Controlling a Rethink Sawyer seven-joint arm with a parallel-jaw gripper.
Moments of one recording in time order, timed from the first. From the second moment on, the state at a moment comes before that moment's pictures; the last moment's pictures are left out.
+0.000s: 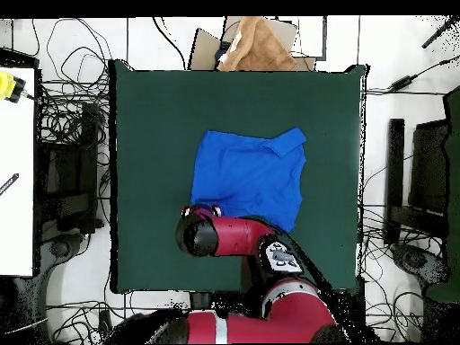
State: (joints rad) arm -0.24 -0.55 0.11 1.97 -0.15 0.05 1.60
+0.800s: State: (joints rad) arm -0.28 -0.64 0.11 1.97 -0.15 0.07 1.60
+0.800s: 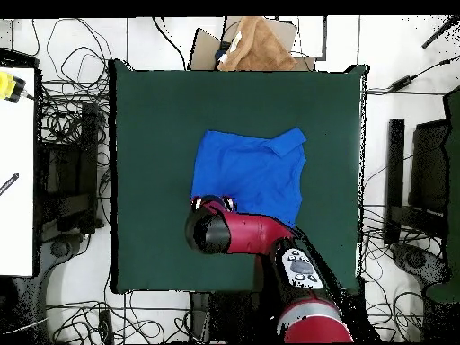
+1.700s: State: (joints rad) arm -0.36 -0.68 0.11 1.86 -0.20 0.37 1.60
